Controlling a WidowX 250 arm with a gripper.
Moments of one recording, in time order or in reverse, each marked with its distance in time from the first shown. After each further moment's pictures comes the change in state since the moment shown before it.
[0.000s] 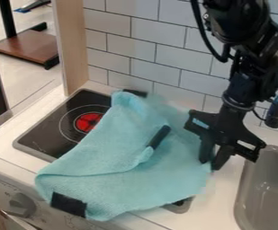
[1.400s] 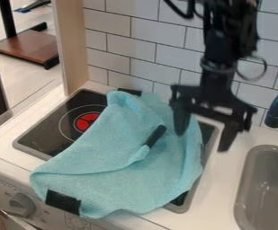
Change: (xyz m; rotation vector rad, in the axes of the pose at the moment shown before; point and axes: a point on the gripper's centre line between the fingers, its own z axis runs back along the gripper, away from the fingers) arm -0.016 0.018 0.040 -0.114 -0.062 0.023
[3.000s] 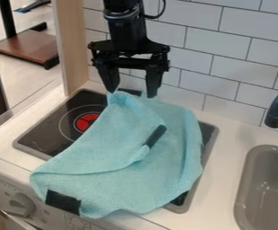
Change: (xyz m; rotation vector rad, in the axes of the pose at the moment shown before) arm -0.007 0.116 0.054 -0.080 -0.163 0.222
